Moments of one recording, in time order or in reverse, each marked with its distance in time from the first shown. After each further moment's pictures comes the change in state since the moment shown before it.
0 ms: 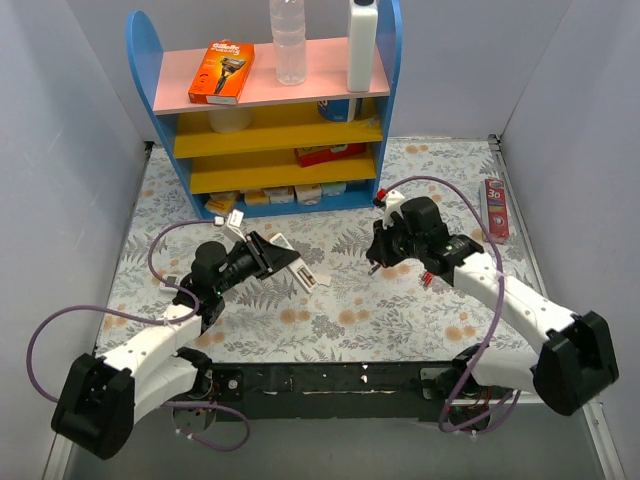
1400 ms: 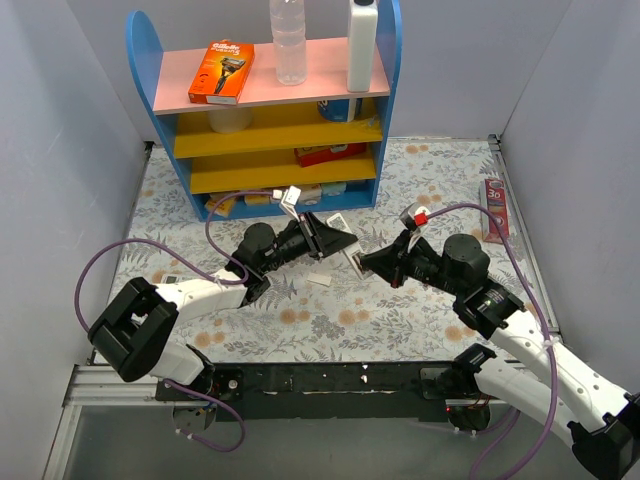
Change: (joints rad) left arm -0.299 0.488 0.277 0.473 -0.056 -0.065; right arm 0.118 -0.526 -0.261 0.316 -0.146 0.154
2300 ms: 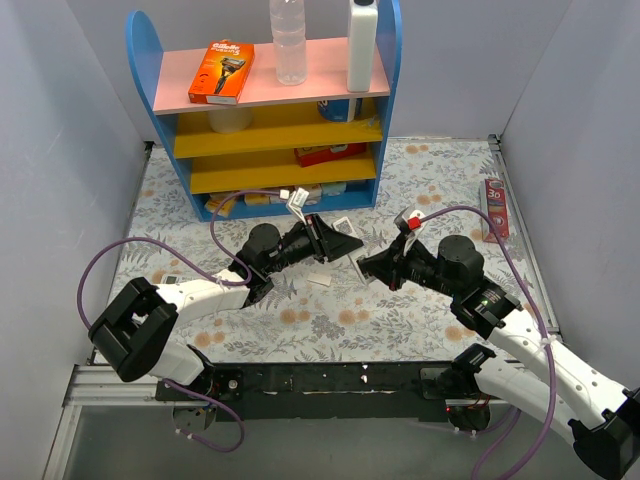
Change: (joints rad) left arm -0.037 0.000 0.024 -0.023 0.002 0.066; right arm 0.022 0.014 -0.014 -0.018 0.027 -0.042
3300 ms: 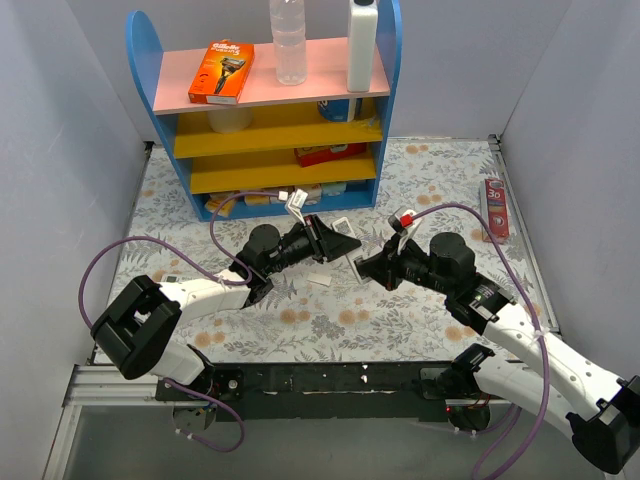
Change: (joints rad) left arm 0.001 0.016 -0.012 0.016 -0.005 0.005; right arm 0.010 0.056 0.007 -0.018 0.014 0.027
